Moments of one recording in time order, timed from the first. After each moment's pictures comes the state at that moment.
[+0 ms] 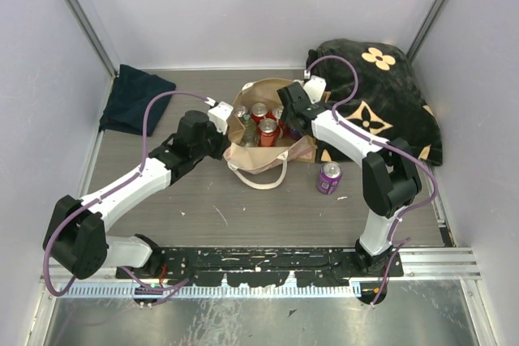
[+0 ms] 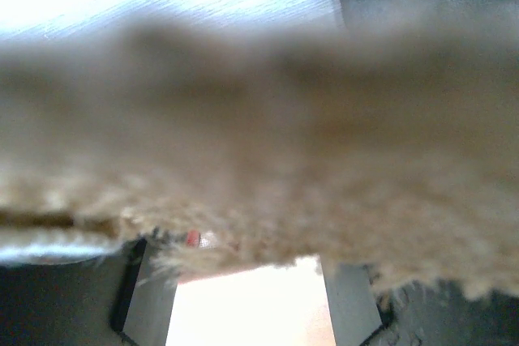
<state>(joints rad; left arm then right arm) -0.58 1.31 0.87 -0.09 0.03 0.00 0.52 1.79 1.39 -0.48 0.54 0.74</state>
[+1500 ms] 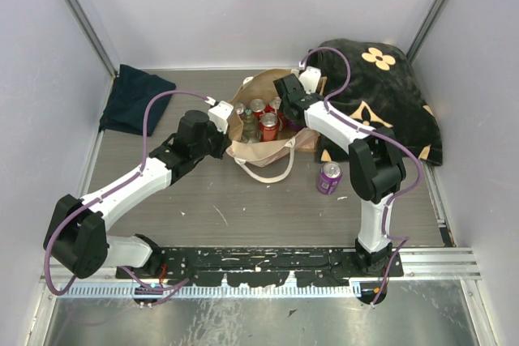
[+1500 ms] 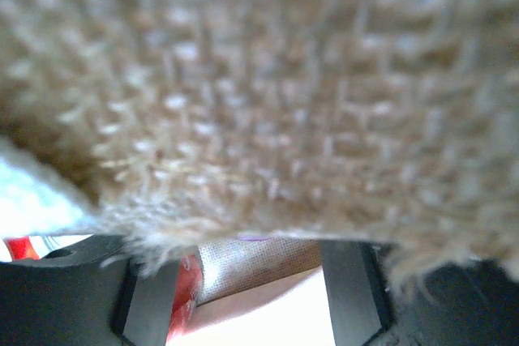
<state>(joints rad) -0.58 1.32 0.87 -0.07 0.03 0.00 0.49 1.96 1.53 -0.43 0.60 0.66</state>
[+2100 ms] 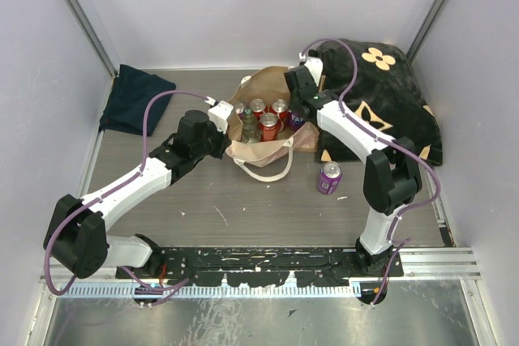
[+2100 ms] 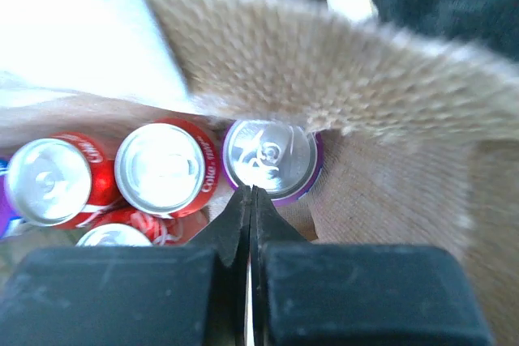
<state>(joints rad) -0.58 1.32 0.87 -0.07 0.03 0.00 0.47 1.82 1.50 -0.42 0.46 0.48</state>
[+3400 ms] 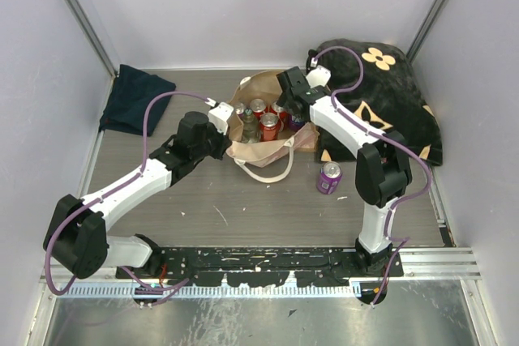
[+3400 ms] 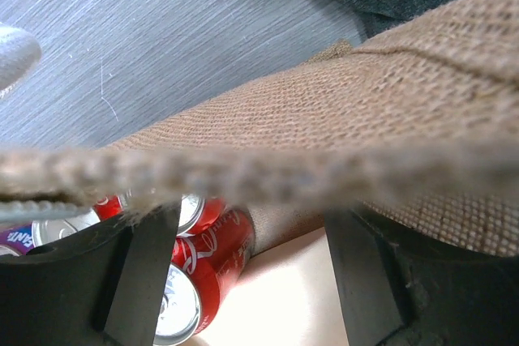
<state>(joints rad) -0.58 1.32 0.85 -0.04 0.04 0.01 0.49 1.89 1.60 -0.60 0.52 0.91</state>
